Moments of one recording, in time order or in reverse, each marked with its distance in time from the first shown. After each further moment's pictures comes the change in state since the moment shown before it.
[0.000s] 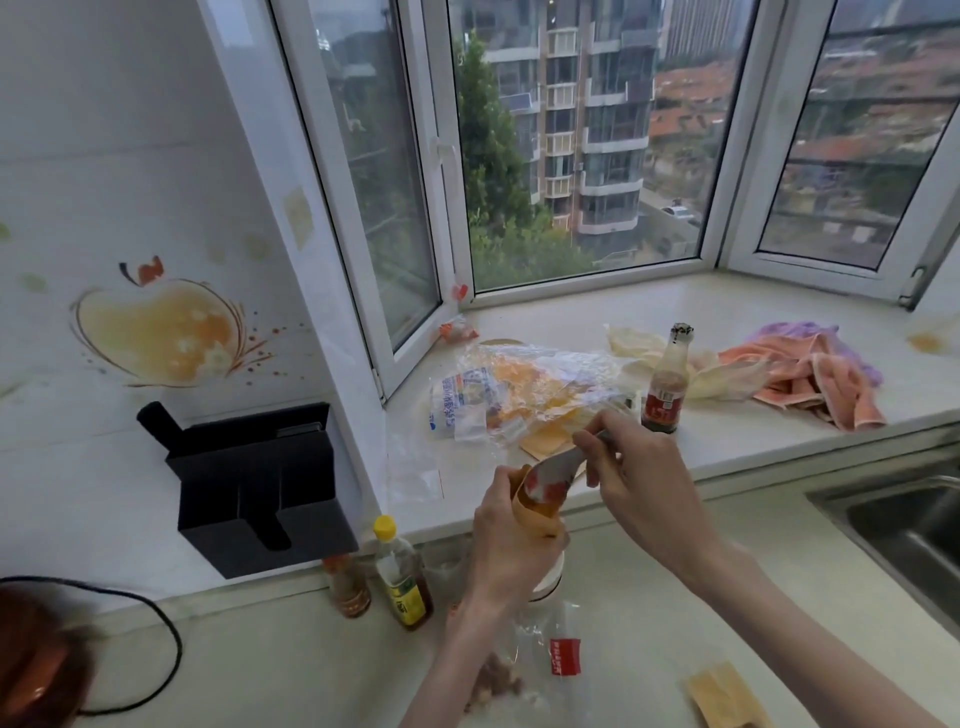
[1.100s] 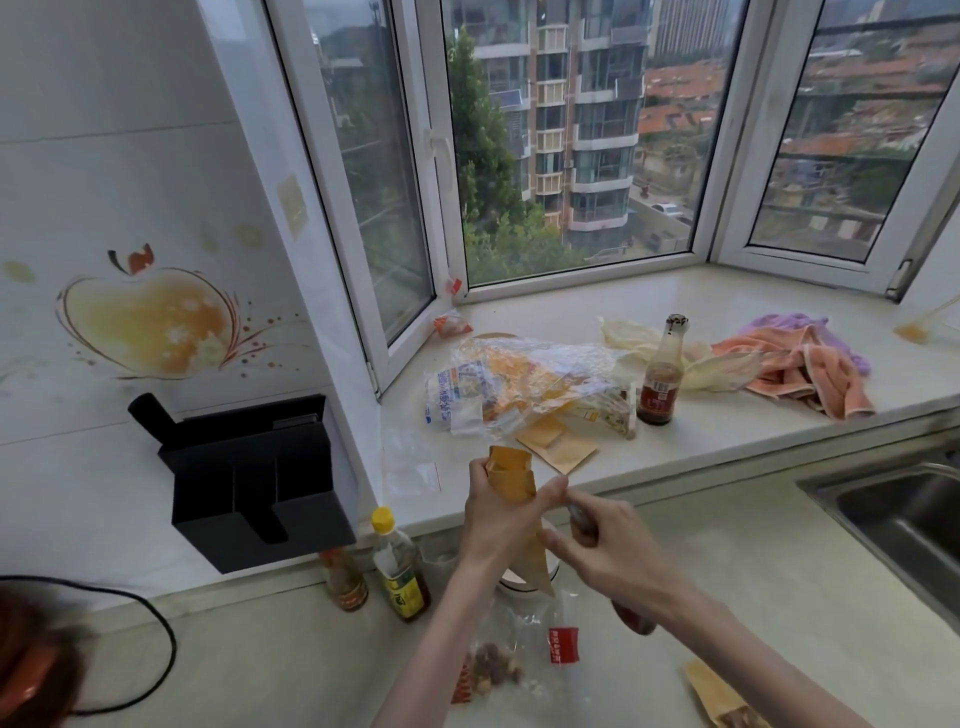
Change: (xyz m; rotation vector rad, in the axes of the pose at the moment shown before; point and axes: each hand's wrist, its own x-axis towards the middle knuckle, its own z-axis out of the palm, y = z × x) left_hand 0.016 0.004 -0.011 -0.194 -0.044 -0.260; right_hand -0.054 0.028 0.046 0.203 -0.315 0.144
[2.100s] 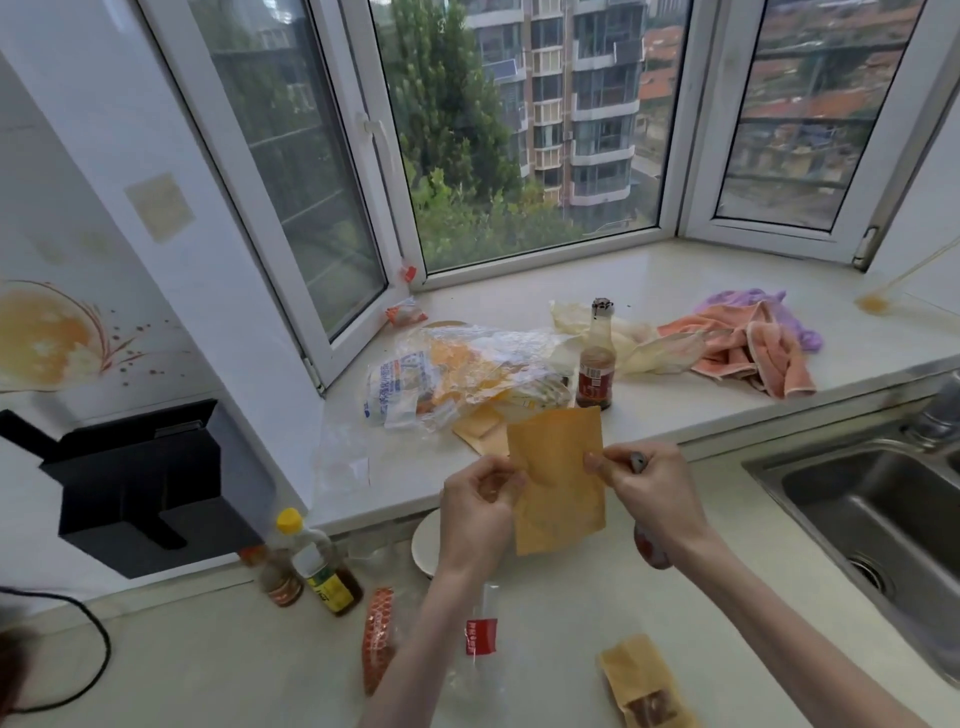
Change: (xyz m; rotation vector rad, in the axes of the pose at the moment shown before) left_hand -0.020 0.033 0.113 -0.121 0.050 0.102; right_hand -0.011 0.085 -0.137 0.402 0.336 0.259
